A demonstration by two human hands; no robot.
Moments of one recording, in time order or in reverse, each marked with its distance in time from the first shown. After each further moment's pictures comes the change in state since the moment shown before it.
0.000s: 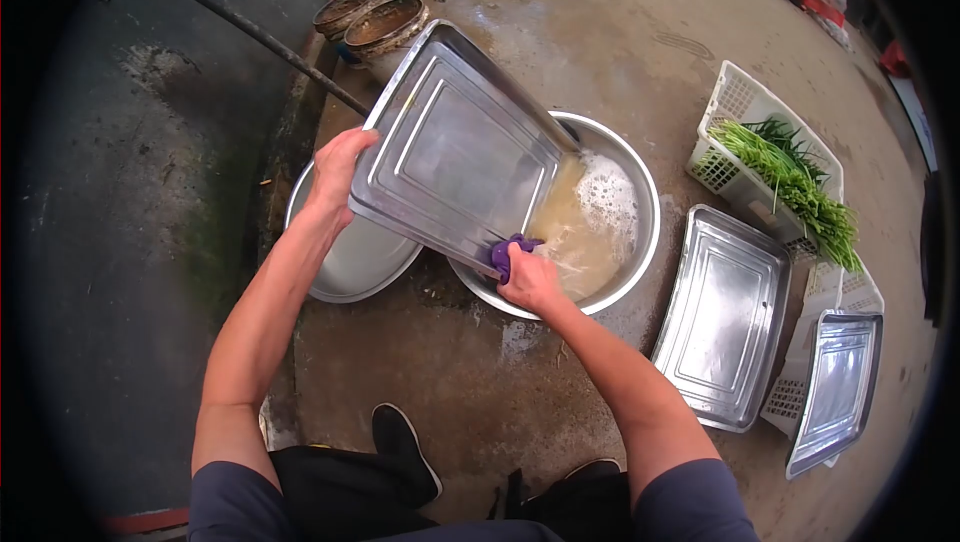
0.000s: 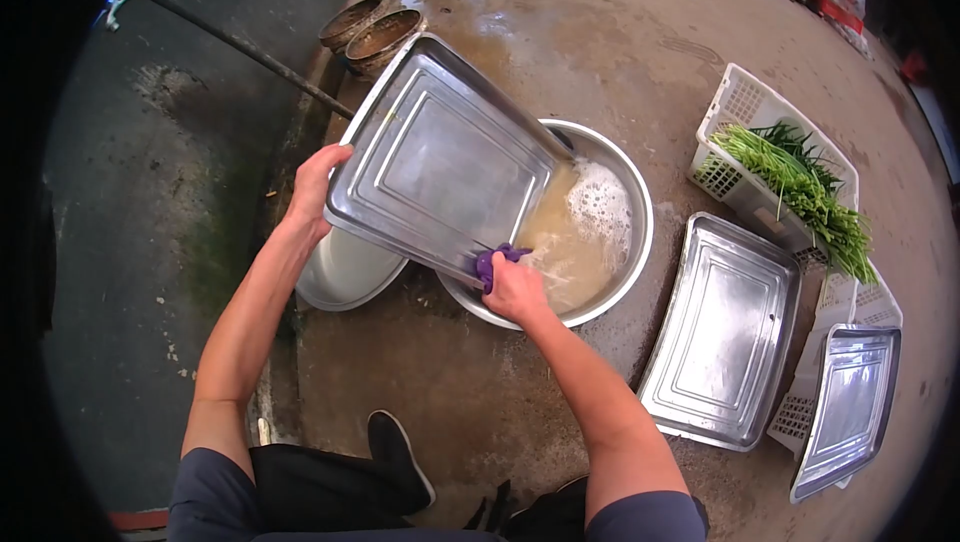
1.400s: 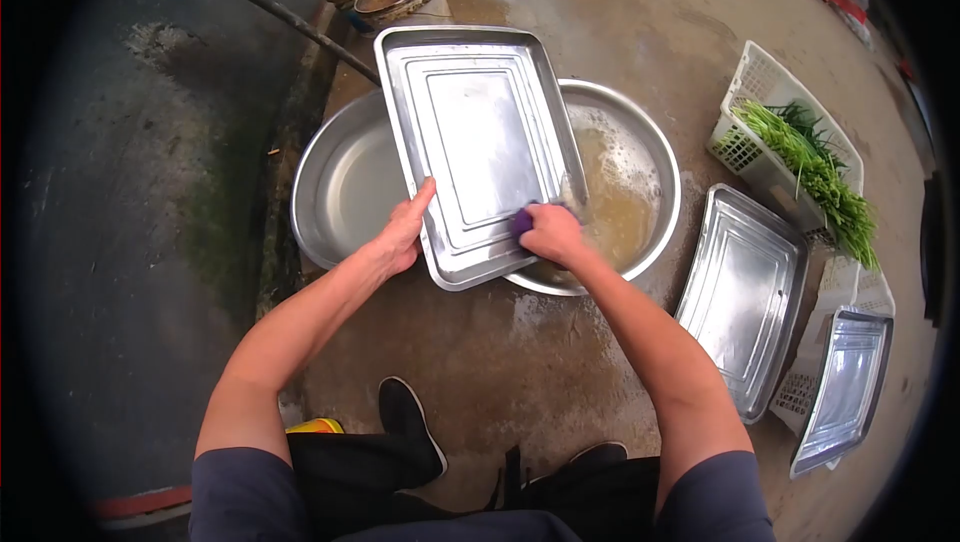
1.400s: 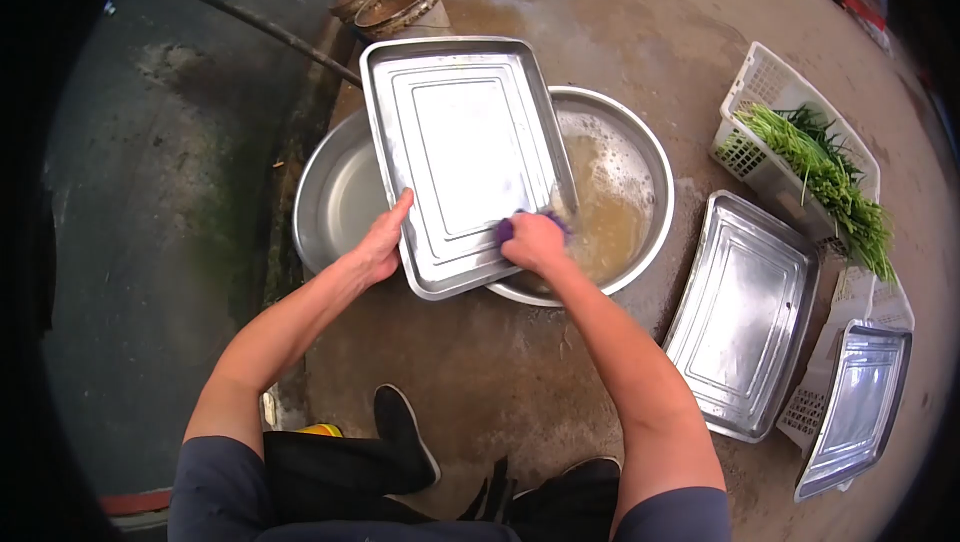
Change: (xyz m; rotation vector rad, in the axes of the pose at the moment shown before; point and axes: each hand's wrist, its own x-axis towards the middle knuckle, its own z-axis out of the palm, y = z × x) left_hand -0.044 -0.134 0.010 -0.109 -0.156 -0.429; right_hand 0.024 0.013 -0.019 0.019 -0.048 0.031
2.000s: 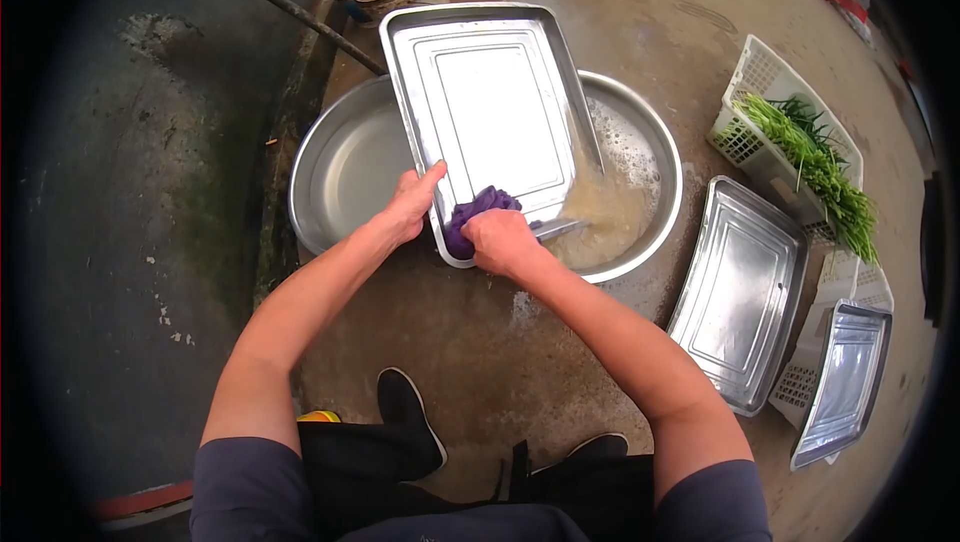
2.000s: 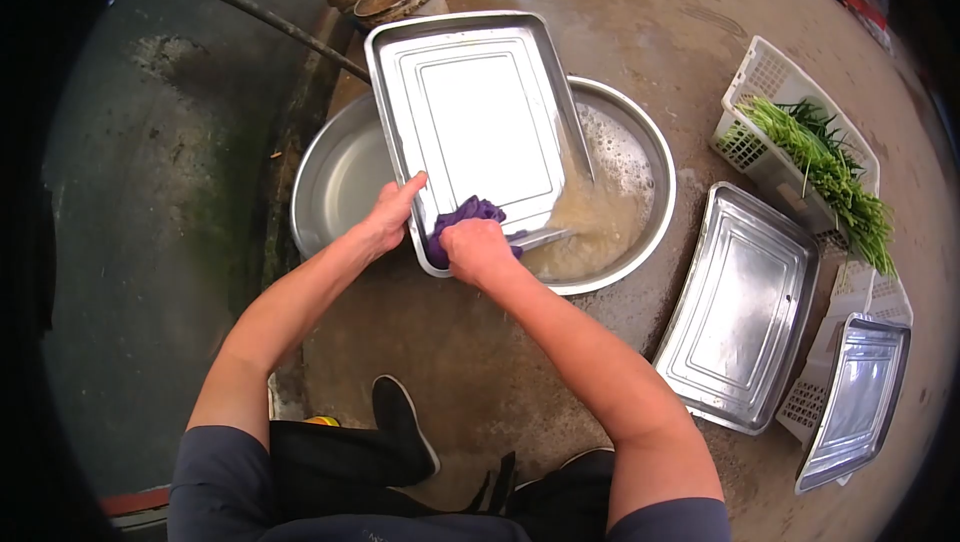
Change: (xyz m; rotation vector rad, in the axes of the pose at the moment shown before) left_hand 0.036 -0.002 -0.003 0.101 0.098 0.126; right_hand -0.017 -0.084 0.015 -0.265 -0.110 -0.401
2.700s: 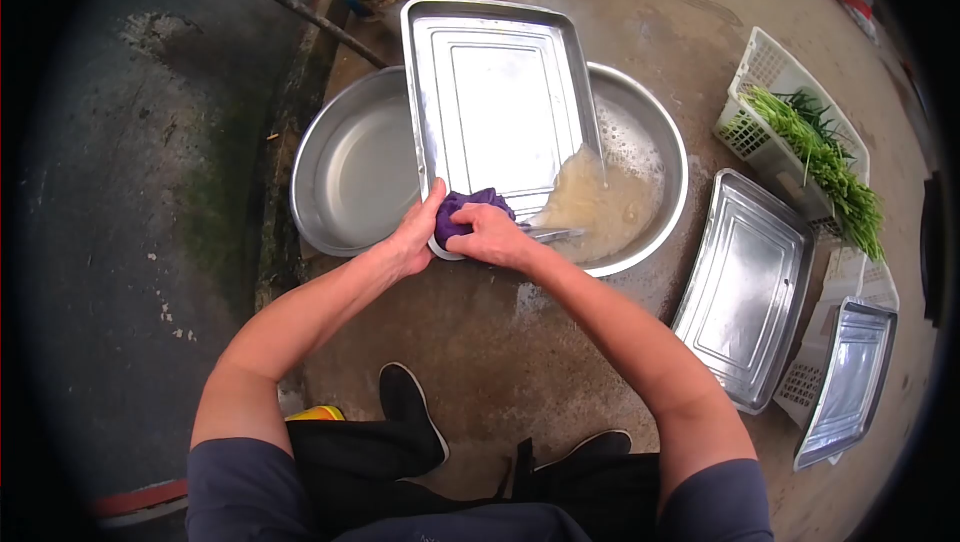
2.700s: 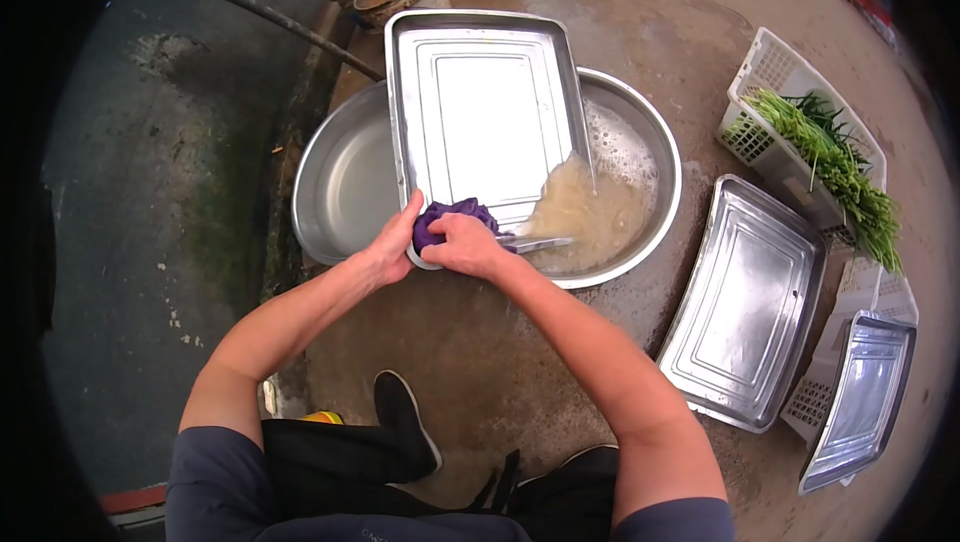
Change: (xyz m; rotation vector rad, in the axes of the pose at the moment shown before) left_hand -0.041 -0.028 -0.001 -0.150 -0.150 -0.297; right_hand 0.004 0.001 0.006 0.750 0.096 0.010
